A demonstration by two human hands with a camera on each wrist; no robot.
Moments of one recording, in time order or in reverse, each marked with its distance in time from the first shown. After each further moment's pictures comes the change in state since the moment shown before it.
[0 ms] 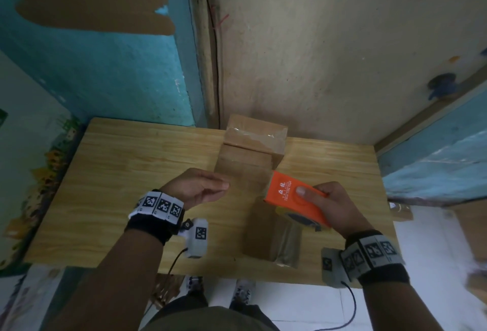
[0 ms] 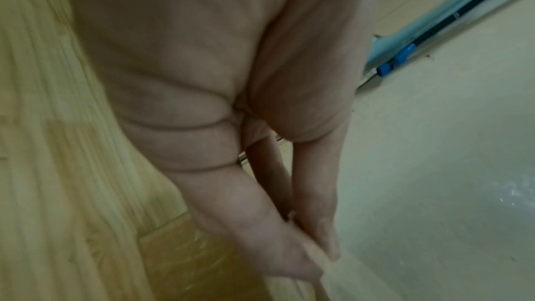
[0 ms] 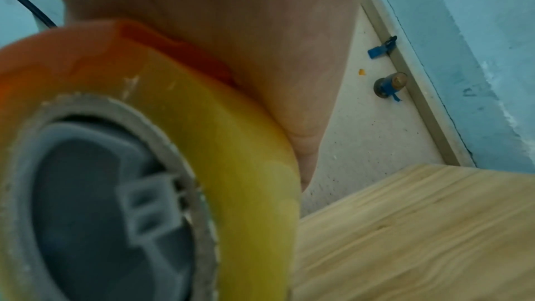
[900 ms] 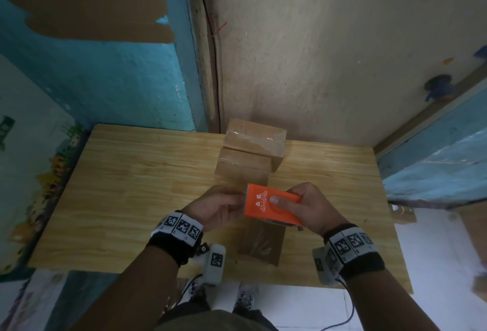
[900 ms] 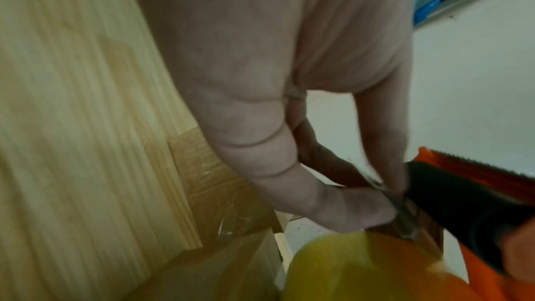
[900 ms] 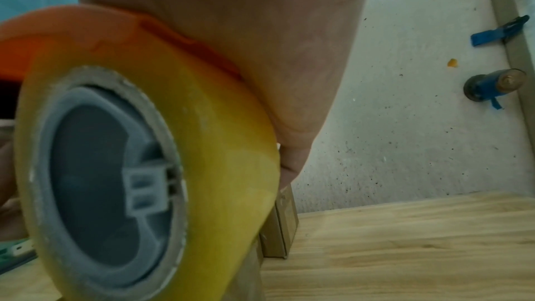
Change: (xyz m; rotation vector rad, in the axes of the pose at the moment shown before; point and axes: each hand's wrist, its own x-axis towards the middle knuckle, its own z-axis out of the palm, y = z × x) left_hand -0.009 -0.036 0.044 -0.144 -0.230 0.050; right_hand 0.009 -0.004 0.032 -0.219 -0.107 -0.095
